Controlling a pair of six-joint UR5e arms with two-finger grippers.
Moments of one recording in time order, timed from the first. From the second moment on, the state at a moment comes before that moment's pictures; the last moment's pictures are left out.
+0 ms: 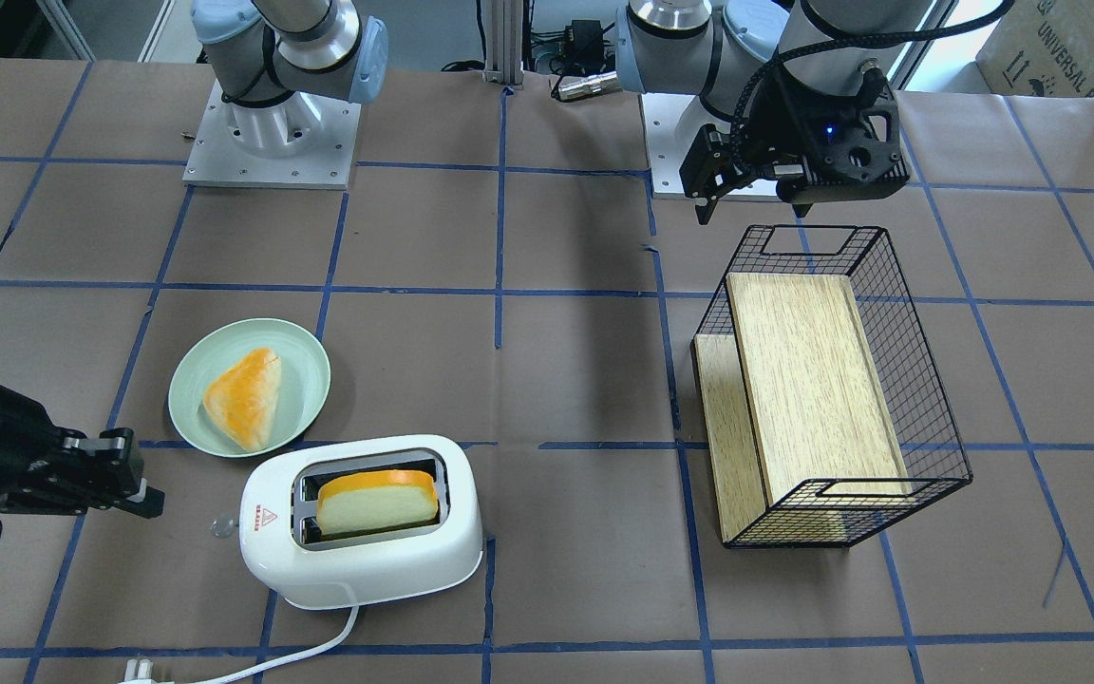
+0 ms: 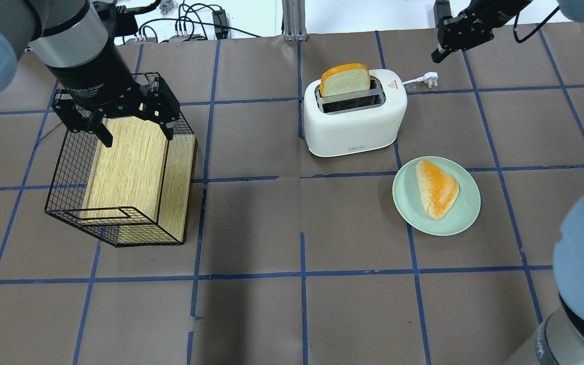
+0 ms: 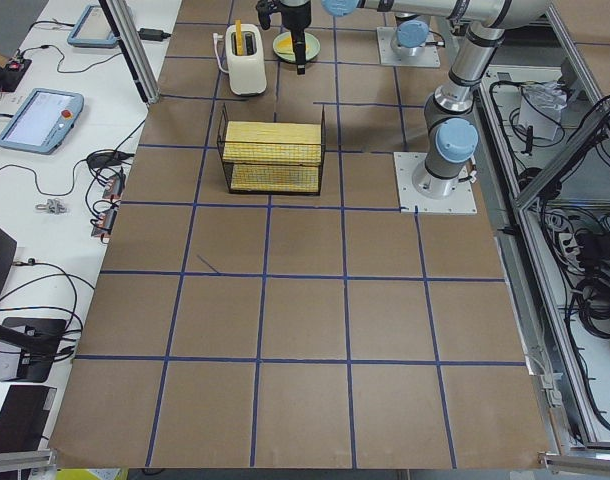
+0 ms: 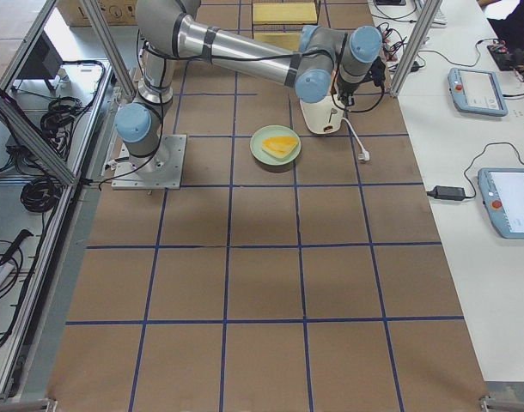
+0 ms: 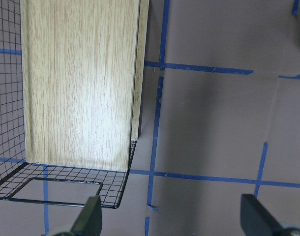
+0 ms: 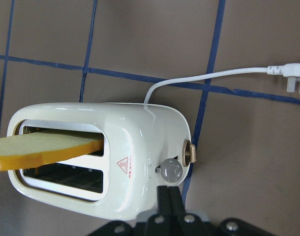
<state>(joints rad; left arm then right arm) -1.60 -1.56 -1.53 -1.70 1.58 -0.13 1.35 -1.10 1.27 -1.68 -1.14 -0.43</state>
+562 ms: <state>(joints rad) -1.60 -1.56 -1.53 -1.70 1.58 -0.13 1.36 -1.02 1.26 -1.68 -1.13 -0.42</state>
